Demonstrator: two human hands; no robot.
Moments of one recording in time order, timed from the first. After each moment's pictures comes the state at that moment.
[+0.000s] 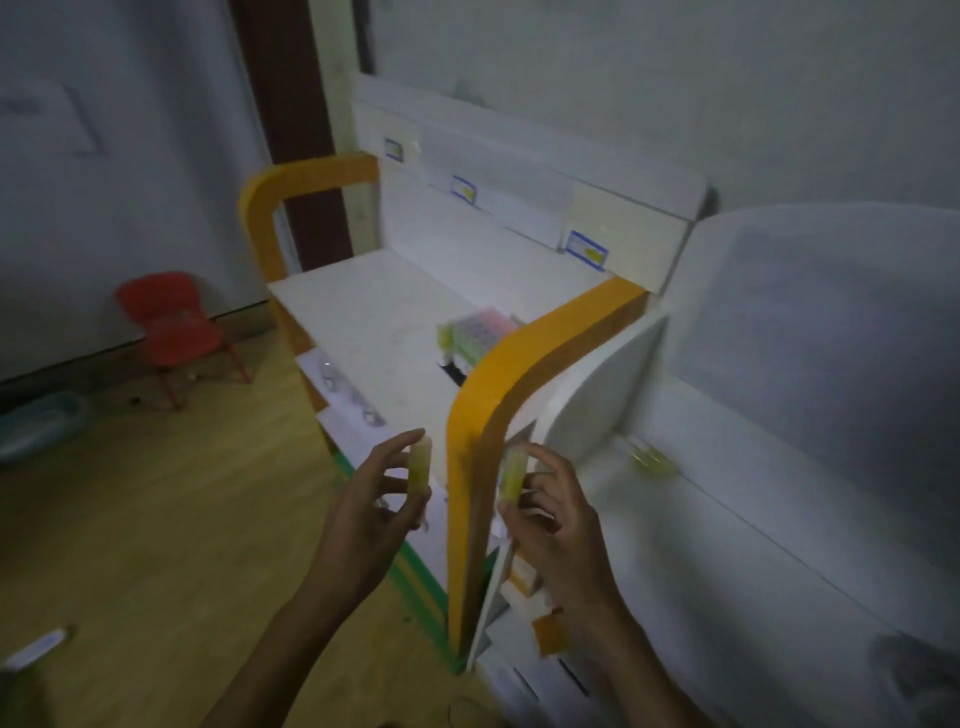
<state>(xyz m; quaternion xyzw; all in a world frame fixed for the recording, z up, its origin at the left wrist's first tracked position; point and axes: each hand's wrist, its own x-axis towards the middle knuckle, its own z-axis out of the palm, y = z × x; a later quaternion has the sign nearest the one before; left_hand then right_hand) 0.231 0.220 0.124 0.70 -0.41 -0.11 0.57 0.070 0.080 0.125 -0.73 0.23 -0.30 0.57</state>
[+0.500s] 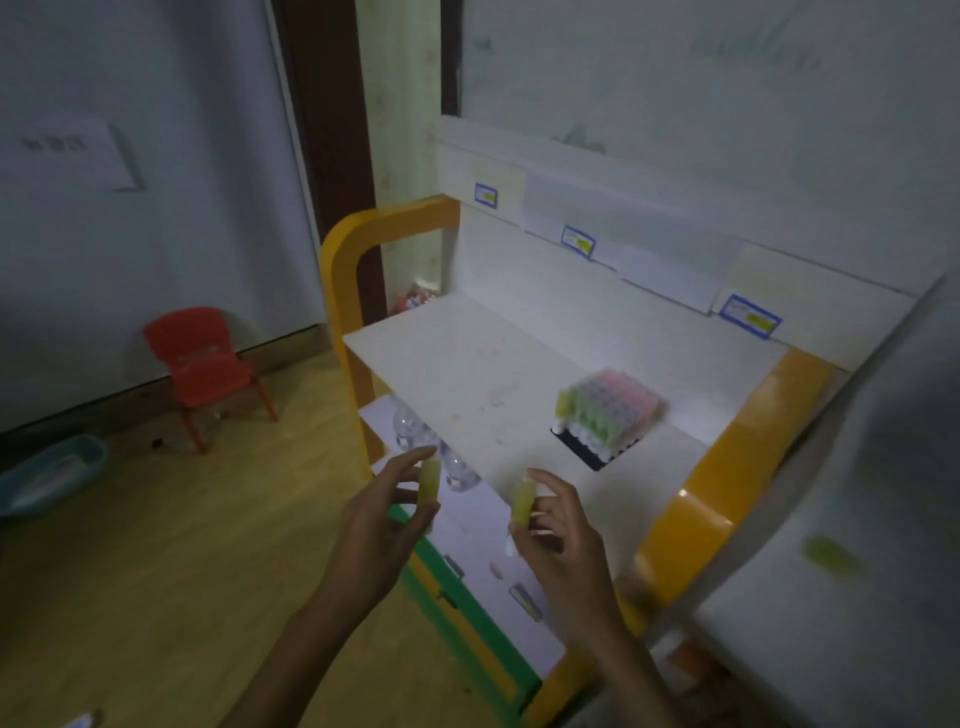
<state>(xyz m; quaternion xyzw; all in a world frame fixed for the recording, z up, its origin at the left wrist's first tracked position) 0.457 0.264 0.125 0.70 -0.43 -0.09 0.56 0.292 0.130 0.106 -0.75 0.26 -0.30 0.52</state>
